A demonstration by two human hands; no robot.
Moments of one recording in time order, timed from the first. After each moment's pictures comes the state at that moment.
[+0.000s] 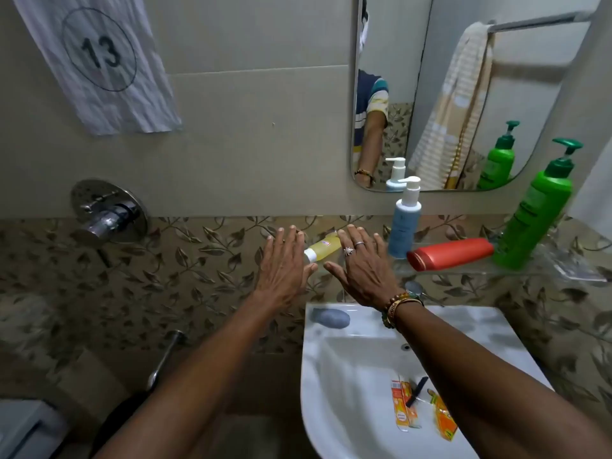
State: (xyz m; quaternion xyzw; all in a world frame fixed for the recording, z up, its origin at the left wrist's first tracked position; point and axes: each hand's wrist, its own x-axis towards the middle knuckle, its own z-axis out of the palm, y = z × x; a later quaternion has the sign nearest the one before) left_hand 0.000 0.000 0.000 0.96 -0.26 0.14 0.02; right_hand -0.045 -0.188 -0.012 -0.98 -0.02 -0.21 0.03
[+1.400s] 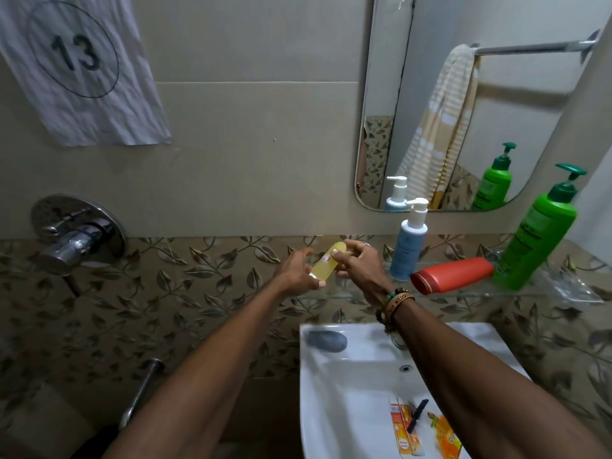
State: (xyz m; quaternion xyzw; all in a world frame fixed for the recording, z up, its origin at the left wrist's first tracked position) left_hand 0.064 -0.025 0.025 0.90 -0.18 -0.11 0.37; right_hand 0.014 -0.181 0.011 -0.72 0.14 -0.16 0.66
